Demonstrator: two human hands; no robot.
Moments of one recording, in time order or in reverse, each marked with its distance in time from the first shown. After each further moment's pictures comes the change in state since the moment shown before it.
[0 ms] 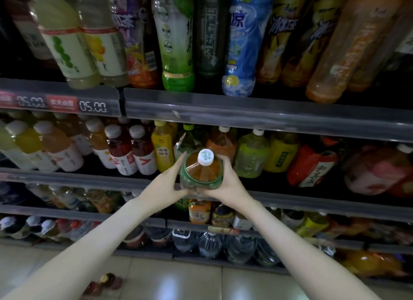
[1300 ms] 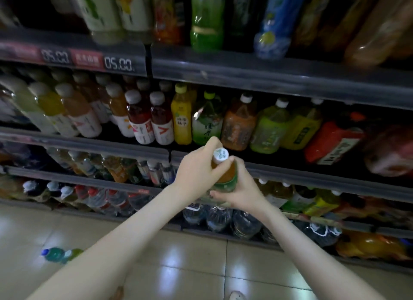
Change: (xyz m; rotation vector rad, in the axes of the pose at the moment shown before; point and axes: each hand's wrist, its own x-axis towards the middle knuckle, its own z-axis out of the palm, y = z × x) left_hand -0.046 0.054 0.023 -0.033 0.361 0.147; right_hand -0.058 0.032 0.038 0.020 -0.080 0.079
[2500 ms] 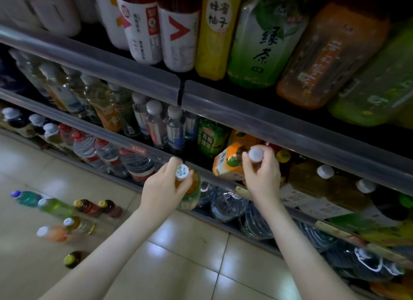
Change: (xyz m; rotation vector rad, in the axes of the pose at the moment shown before) left_hand -0.120 -0.251 0.162 0.338 0.363 -0.217; right_hand 0.096 0.200 0.080 -0.325 0.436 -0.121
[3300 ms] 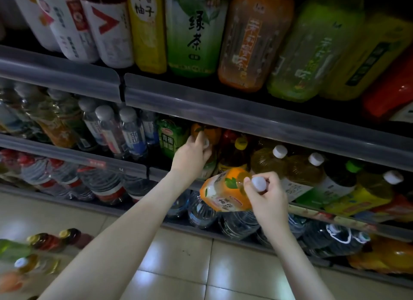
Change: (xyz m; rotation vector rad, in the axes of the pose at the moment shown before) left_hand 0.061 0.082 0.117 0.040 -0.355 0.054; right_hand -0.064 0.051 -0.078 0.086 0.070 0.287
